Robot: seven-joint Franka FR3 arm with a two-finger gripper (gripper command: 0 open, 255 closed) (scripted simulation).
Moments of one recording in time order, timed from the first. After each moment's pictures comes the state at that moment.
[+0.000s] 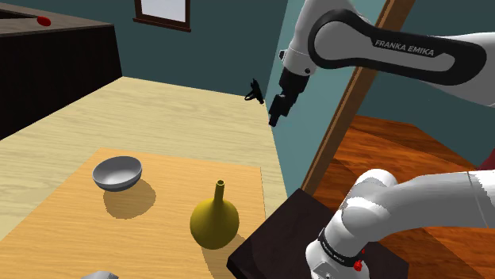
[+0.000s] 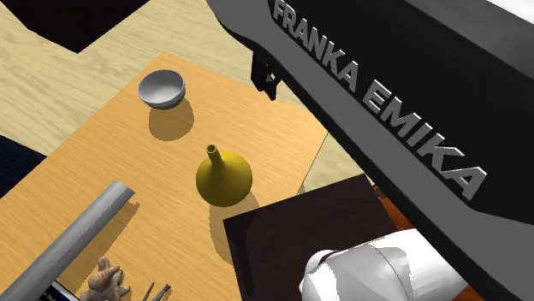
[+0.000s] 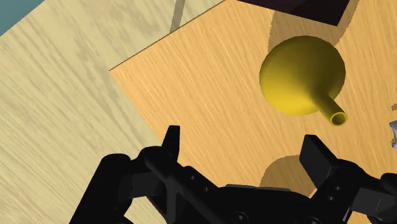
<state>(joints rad) 0.00 -0.80 0.07 -2.39 0.02 1.69 -0.13</state>
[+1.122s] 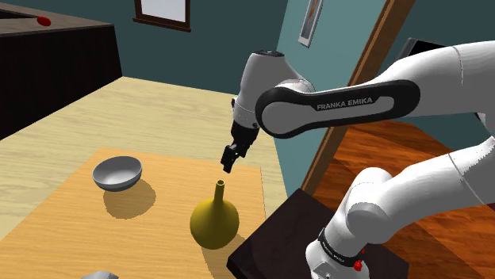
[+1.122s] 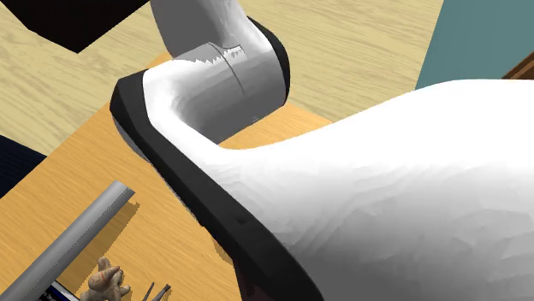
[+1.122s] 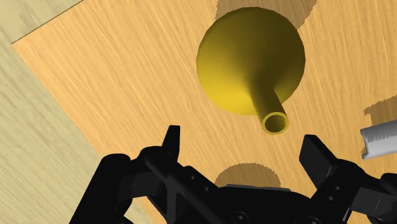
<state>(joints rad) 0.11 -0.58 0.30 -2.57 0.16 2.11 0.05</state>
